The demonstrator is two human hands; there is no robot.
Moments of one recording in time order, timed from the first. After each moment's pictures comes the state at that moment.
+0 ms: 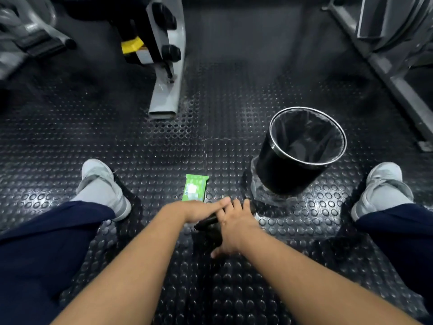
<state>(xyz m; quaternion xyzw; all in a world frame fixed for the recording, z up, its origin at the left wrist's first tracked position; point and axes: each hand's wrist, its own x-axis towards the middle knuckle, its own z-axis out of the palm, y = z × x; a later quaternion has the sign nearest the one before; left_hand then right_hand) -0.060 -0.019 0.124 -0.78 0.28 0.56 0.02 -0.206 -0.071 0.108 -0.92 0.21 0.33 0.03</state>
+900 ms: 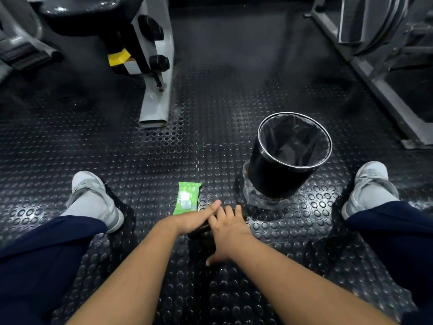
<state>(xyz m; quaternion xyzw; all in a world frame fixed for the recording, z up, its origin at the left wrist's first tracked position) -0.066 -0.014 0.118 -0.76 0.23 0.60 -0.08 -0.205 -0.070 0.113 -0.92 0.22 0.34 0.03</state>
